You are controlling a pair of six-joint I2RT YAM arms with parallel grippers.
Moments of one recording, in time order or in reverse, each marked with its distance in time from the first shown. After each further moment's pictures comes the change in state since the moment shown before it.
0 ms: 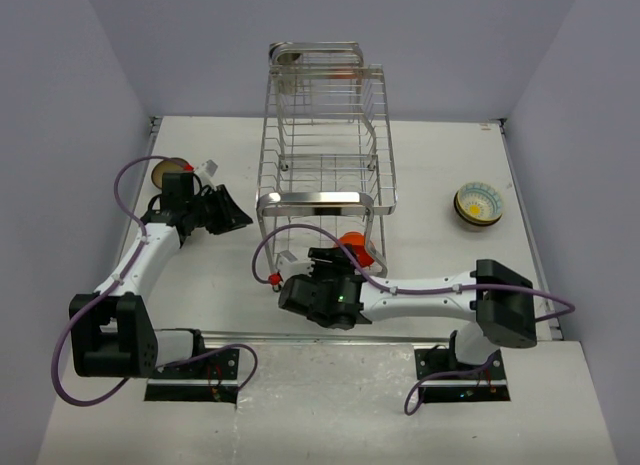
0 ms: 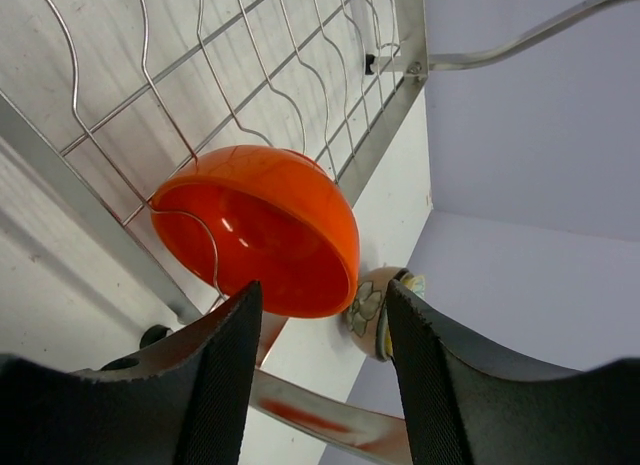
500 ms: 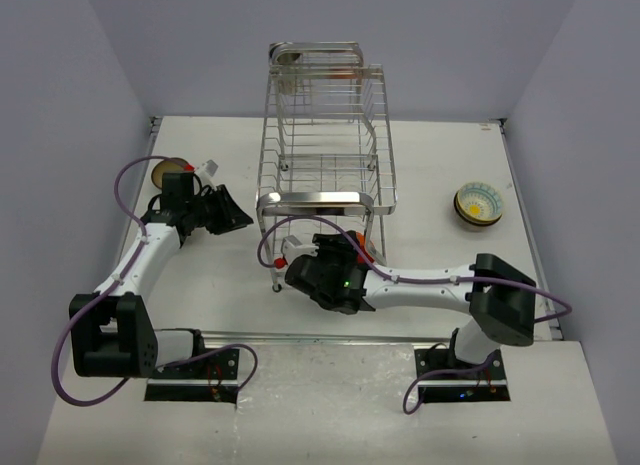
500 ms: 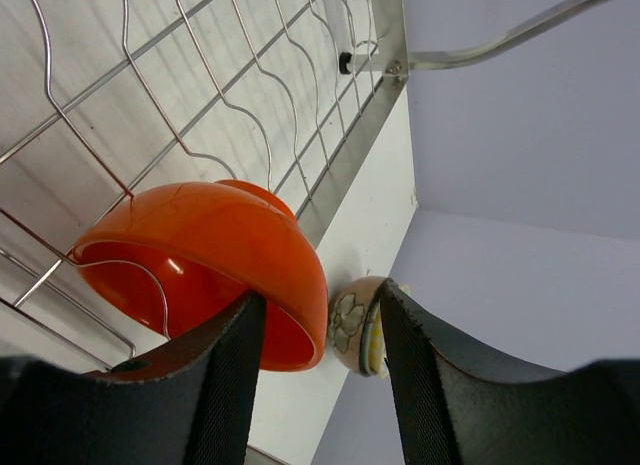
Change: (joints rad) left arm 0.000 0.000 0.000 0.000 0.014 0.000; right arm -0.120 -0.002 -0.066 0.222 -0.011 -0.198
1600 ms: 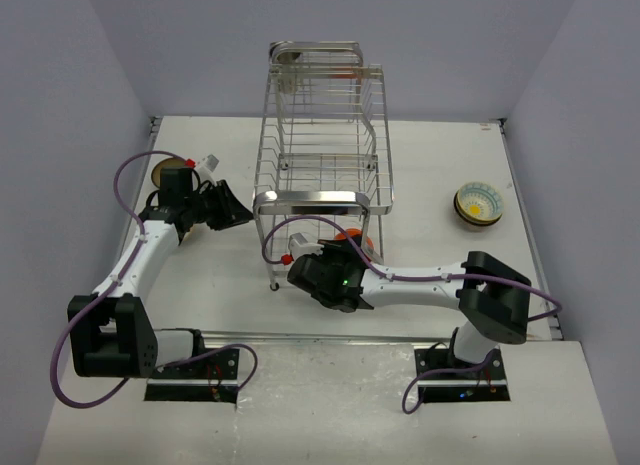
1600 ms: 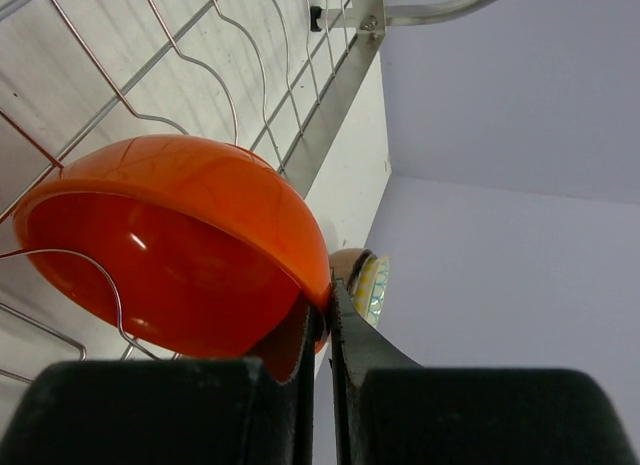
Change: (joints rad) left arm -0.002 -0.002 0.040 -0.016 0.047 0.000; right arm -0.034 0.032 -0.032 0.019 0.072 -0.008
